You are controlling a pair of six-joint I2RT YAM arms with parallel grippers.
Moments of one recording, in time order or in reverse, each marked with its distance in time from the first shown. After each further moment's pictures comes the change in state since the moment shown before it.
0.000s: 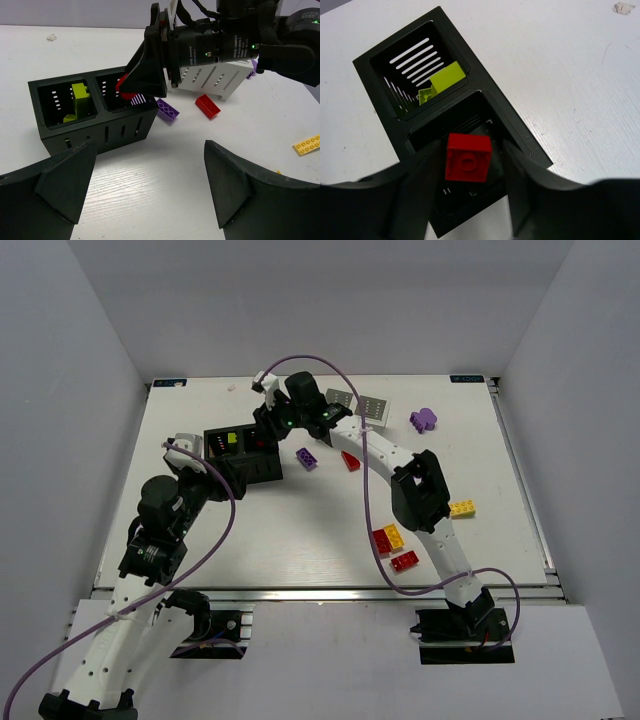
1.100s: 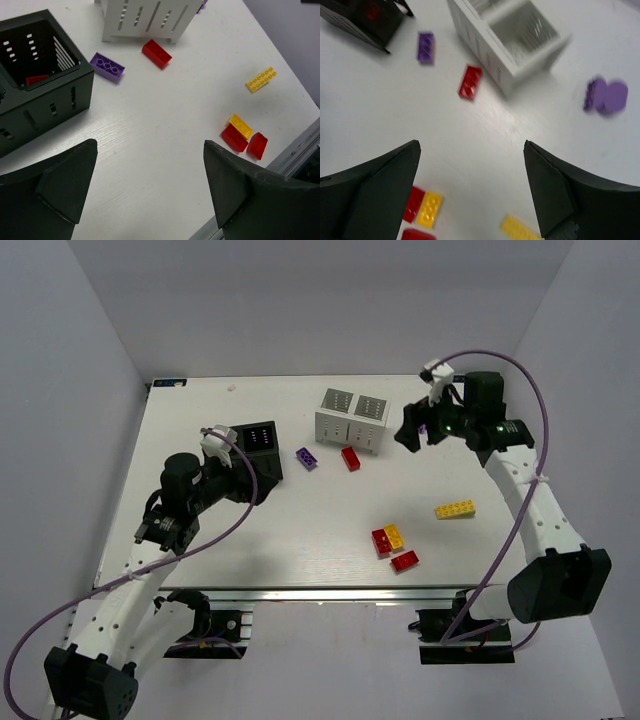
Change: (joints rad) left arm -0.003 0.211 0.032 -0.007 0.344 -0.016; right arm -0.562 -0.991 -0.800 -0.288 -0.052 -0.119
